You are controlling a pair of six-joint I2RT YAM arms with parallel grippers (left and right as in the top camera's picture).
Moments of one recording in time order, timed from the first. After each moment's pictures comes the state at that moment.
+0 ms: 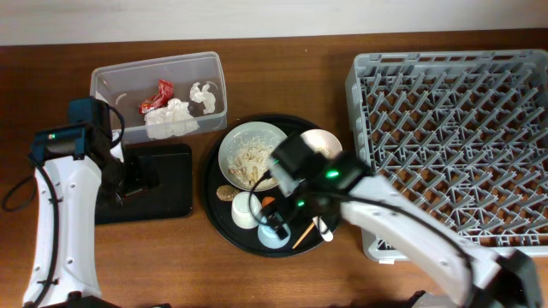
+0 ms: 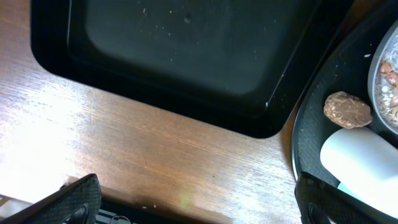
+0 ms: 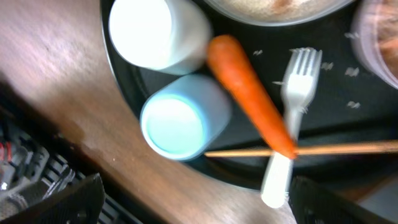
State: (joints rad) left arm 0.18 1.50 1.38 -1.38 -0.05 -0.21; right arm 0.76 1.56 1.29 -1.05 -0.19 0.18
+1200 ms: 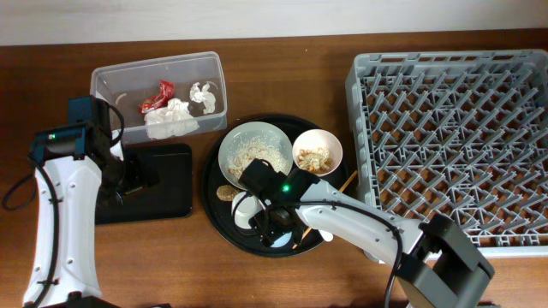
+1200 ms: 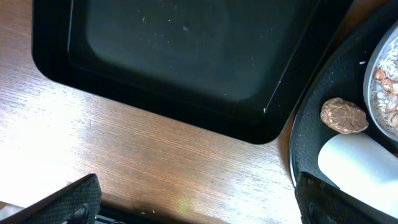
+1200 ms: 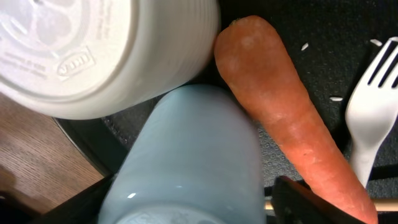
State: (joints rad) left arm 0.18 1.50 1.38 -1.36 -0.05 -0.21; right arm 0.87 1.77 1.21 -0.87 -0.09 0.29
